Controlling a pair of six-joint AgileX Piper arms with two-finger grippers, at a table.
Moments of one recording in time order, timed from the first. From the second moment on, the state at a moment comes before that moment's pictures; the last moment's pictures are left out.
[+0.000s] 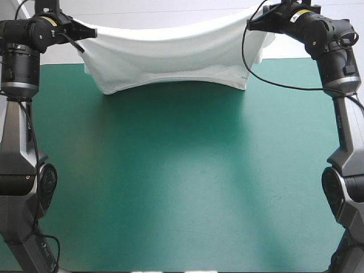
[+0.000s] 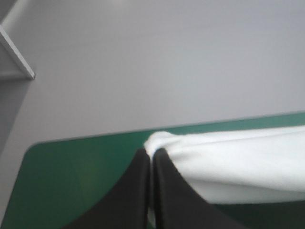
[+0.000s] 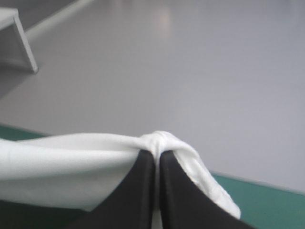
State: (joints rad) left arm -0.04 1.93 -2.44 0.03 1.06 0.13; right arm 0.12 1.89 -2.26 0.21 0.74 -0.20
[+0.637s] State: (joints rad) left arm -0.05 1.83 -1.72 -0.05 1.24 0.15; right arm 0.11 1.84 -1.74 0.17 1.23 -0.17
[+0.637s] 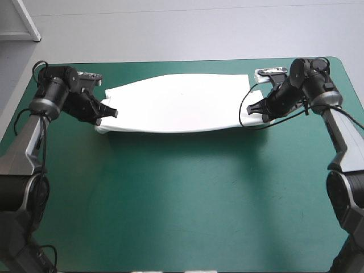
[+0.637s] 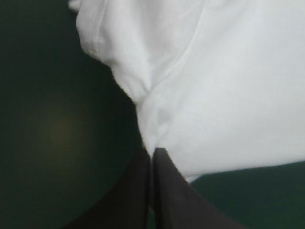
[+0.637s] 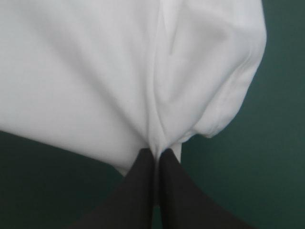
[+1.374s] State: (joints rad) left arm -0.06 1.33 -0.87 -0.04 1.21 0.14; right arm 0.11 1.40 -1.00 0.22 1.21 -0.25
